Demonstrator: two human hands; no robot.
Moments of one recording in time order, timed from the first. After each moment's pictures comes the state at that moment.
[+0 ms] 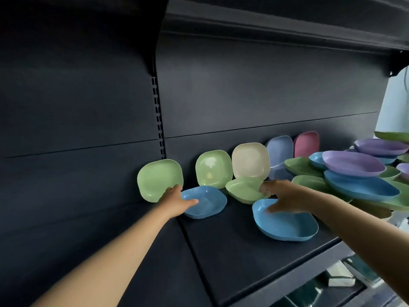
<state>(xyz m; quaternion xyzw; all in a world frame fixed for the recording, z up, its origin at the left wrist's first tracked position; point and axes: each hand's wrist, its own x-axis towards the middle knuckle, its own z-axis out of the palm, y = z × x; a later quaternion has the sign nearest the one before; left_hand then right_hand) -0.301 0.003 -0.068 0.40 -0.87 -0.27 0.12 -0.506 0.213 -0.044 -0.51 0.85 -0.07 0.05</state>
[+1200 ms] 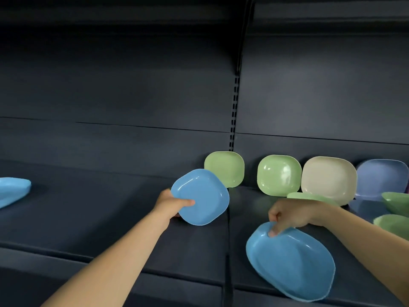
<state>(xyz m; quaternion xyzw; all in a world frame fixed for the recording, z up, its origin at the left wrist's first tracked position) -0.179 0.046 -0.091 0.52 -0.53 -0.51 0.43 -0.460 0.142 -0.041 -0.67 0.70 0.01 0.24</state>
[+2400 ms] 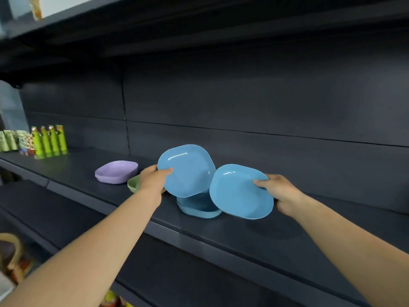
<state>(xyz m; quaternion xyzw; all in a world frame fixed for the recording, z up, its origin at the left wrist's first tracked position) 0.346 -0.030 -0.029 0.55 -0.32 -0.39 0.66 0.077 -0.033 -0.029 -0.52 0.55 -0.45 0.47</state>
